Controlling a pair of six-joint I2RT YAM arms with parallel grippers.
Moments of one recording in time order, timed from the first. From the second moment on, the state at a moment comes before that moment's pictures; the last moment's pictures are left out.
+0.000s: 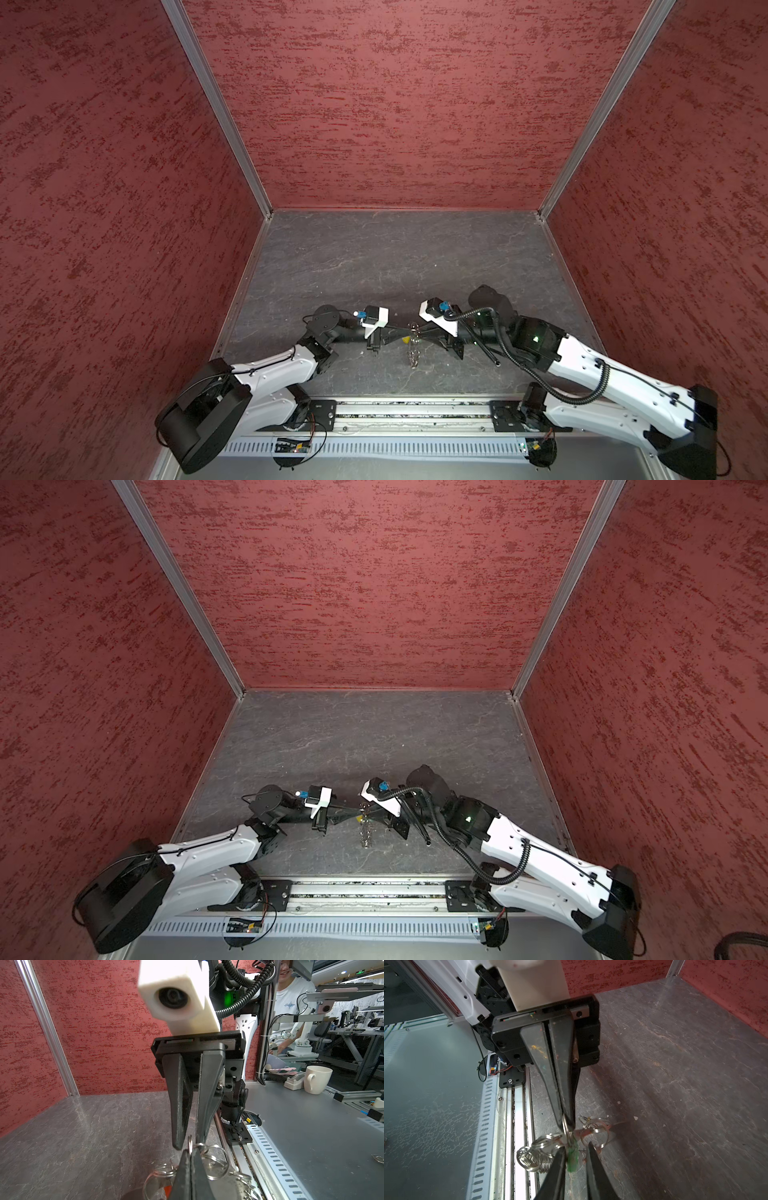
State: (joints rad) left arm -0.68 1.14 0.26 1.04 0.92 -0.07; right arm 0.93 0.95 0.80 -0.39 -0.39 -0.15
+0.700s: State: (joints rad) left arm -0.68 1.15 0.26 1.05 0.92 -0.07; right arm 0.93 0.97 0.80 -0.36 -0.40 -0.15
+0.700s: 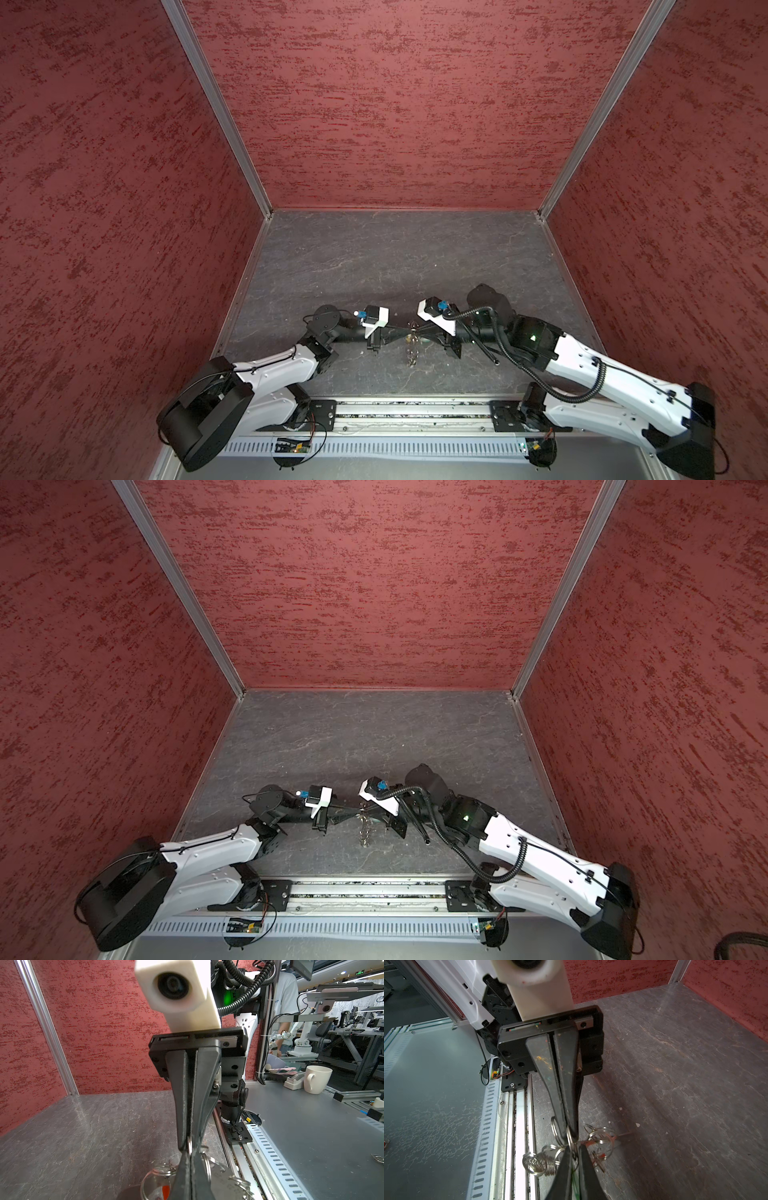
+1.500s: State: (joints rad) left arm -0.71 1.04 0.31 0.73 0.83 0.08; right arm 0.94 1.05 0.94 -0.57 -0.35 -0.19
